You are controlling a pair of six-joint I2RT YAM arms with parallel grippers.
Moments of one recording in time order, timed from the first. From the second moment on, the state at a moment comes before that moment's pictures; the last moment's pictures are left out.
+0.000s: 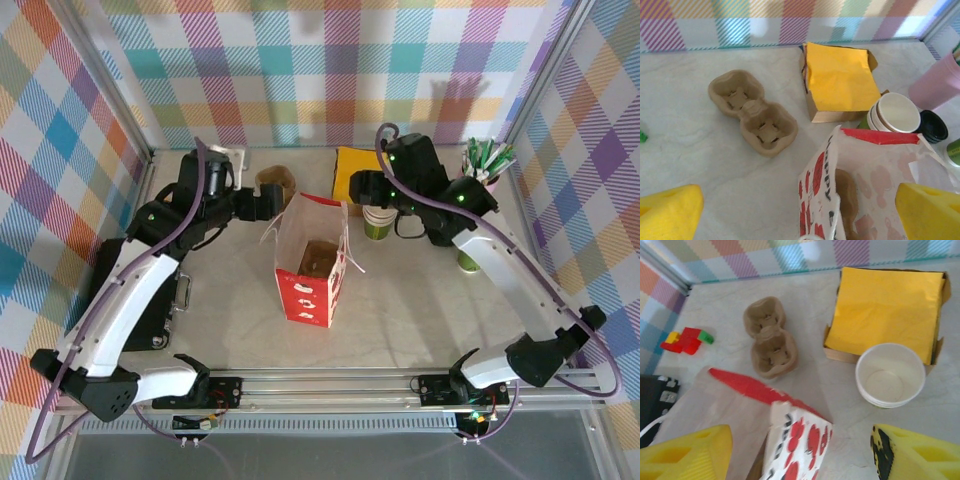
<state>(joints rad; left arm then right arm) -0.49 1.24 1.51 -0.85 -0.06 -0.27 0.63 1.42 1.70 -0.94 0.13 0.49</state>
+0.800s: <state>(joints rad) -0.56 1.37 1.67 -0.97 0.00 -0.39 0.54 1.58 1.96 -1.09 -0.15 0.33</state>
